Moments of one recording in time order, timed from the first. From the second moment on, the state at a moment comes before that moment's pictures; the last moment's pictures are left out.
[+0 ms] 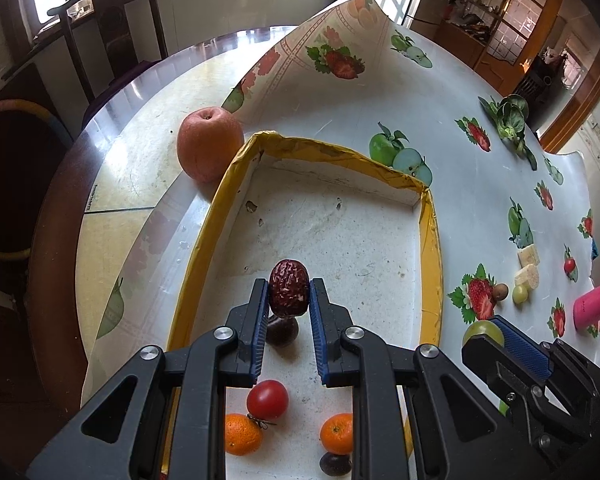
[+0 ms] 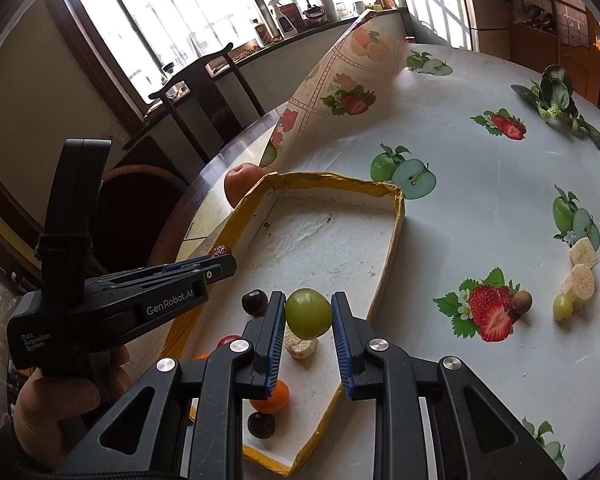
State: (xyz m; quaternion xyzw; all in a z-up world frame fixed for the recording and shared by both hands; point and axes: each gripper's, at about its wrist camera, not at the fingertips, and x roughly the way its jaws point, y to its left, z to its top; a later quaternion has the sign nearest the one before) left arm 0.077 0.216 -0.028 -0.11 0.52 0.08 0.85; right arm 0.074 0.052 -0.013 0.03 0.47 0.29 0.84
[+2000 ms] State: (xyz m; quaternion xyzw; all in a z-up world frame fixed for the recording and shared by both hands) left arm 0.097 0.213 -0.061 -0.13 0.55 0.08 0.82; right arm 0.098 0.067 -0.059 -0.01 0.50 0.30 0.81
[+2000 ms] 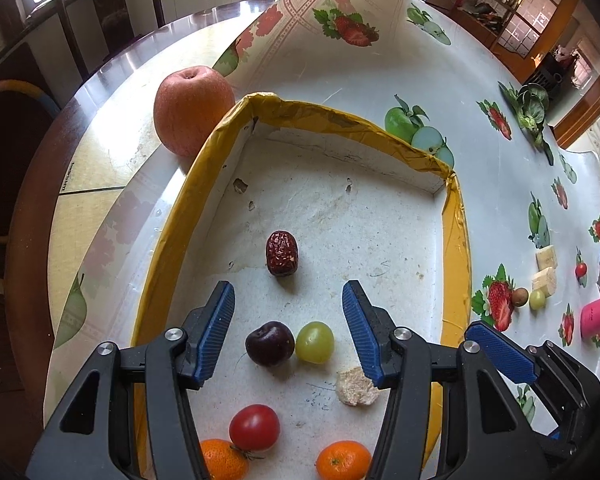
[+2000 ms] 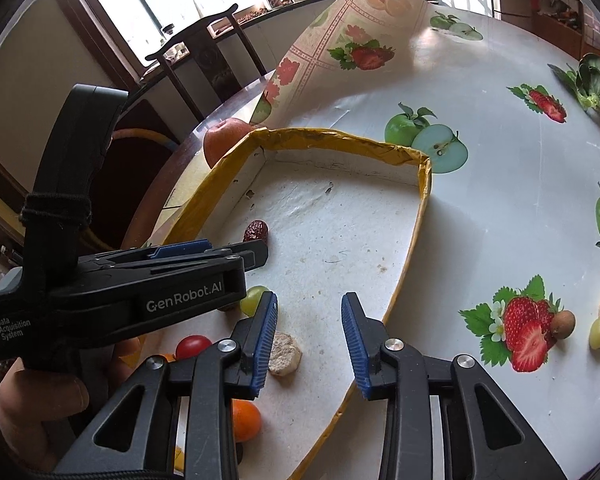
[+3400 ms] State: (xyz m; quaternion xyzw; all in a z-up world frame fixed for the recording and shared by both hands) left arm 0.043 0.082 -0.001 -0.07 0.51 -0.01 0.85; right arm 0.012 -0.138 -0.004 0.07 0.47 0.15 0.87
